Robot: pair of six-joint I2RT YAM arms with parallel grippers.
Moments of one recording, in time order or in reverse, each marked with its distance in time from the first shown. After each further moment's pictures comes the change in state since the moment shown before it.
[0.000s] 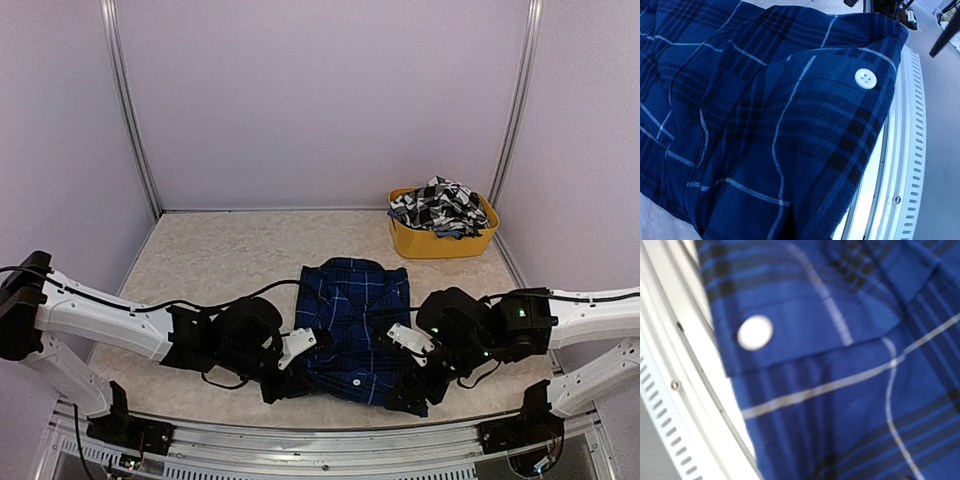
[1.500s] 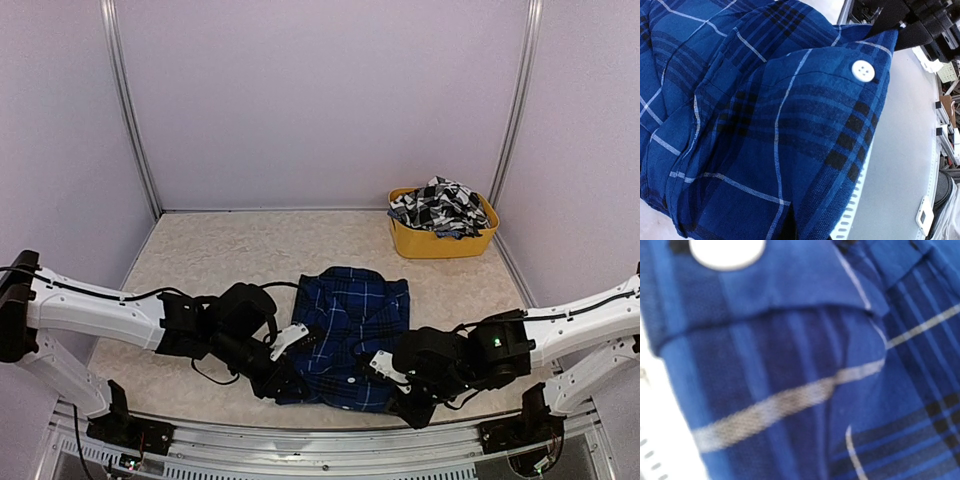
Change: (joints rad) left arm 0.073 -0.037 0.045 -0.152 0.244 -0.210; right arm 0.179 0.135 -0.009 0.050 0.183 0.060
